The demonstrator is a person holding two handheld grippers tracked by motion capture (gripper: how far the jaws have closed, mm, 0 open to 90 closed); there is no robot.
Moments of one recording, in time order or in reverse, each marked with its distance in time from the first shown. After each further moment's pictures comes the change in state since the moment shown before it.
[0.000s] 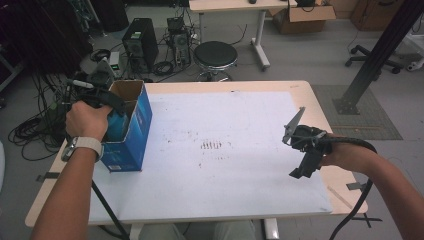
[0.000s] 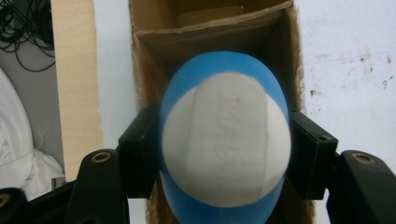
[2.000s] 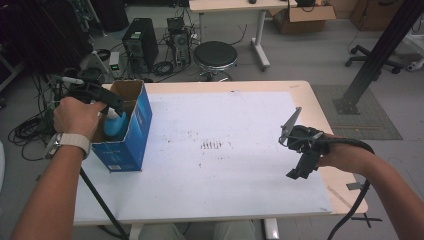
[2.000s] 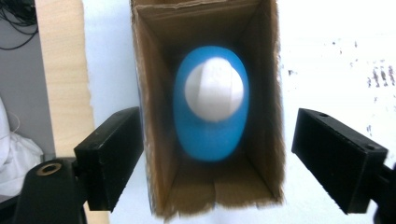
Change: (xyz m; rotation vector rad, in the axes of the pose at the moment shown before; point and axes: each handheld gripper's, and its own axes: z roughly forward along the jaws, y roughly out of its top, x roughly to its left) left arm 0.009 -0.002 -0.033 0.074 -0.076 -0.032; right arm 0.008 0.009 -0.004 0.000 -0.007 -0.006
